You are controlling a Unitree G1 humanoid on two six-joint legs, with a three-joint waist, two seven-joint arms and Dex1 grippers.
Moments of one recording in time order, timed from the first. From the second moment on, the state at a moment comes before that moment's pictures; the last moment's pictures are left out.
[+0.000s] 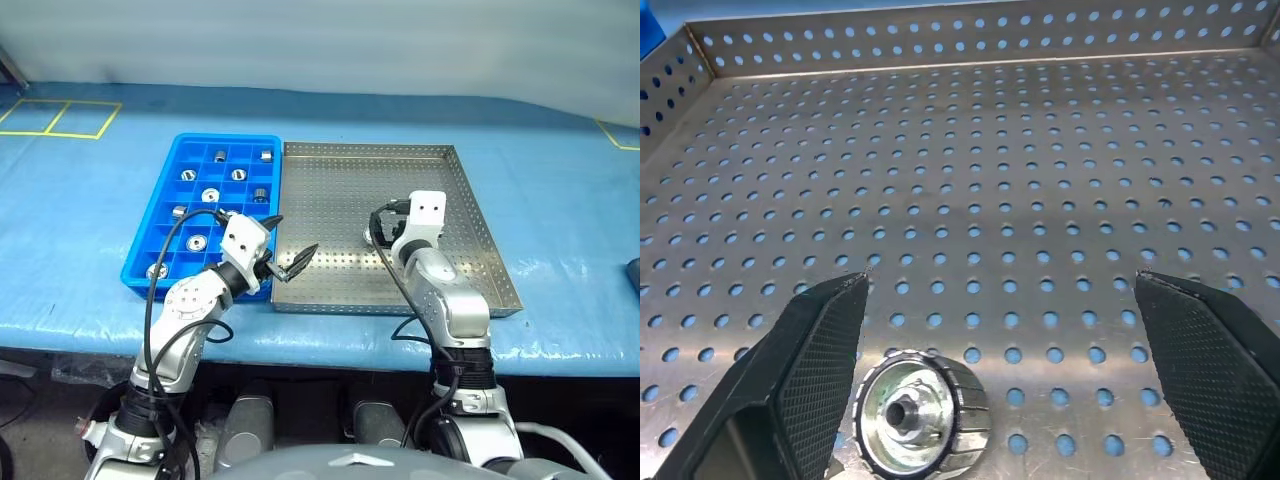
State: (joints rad) left arm -0.13 0.31 -0.14 -0.32 -0.24 0.36 -0.51; right arm -0.35 -0.03 -0.07 -0.05 0.13 0.64 -0.04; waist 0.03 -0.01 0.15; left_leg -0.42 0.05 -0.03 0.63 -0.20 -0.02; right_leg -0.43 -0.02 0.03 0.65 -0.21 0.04
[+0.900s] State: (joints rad) left arm -0.12 0.26 -0.02 -0.36 -0.24 0.34 -0.35; right arm -0.47 -0.05 0.04 -0.05 0.09 0.66 0.05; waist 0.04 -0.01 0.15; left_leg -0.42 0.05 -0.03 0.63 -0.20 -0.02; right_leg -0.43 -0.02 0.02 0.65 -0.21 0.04
